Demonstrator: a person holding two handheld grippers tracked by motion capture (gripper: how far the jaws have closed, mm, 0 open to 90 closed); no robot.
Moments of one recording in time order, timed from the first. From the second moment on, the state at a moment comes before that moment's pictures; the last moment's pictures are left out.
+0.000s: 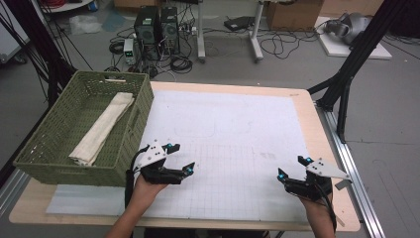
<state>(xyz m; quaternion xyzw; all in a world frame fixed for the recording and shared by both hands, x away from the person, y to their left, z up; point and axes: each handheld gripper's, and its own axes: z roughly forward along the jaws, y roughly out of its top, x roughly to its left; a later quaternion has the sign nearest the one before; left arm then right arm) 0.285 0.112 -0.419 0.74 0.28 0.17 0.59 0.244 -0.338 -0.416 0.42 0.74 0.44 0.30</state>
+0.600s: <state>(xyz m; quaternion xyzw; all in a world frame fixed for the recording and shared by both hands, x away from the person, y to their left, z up) 0.277 0.127 -0.422 0.74 0.29 0.18 0.58 0.246 -0.343 -0.415 0.43 0.72 0.44 0.30</state>
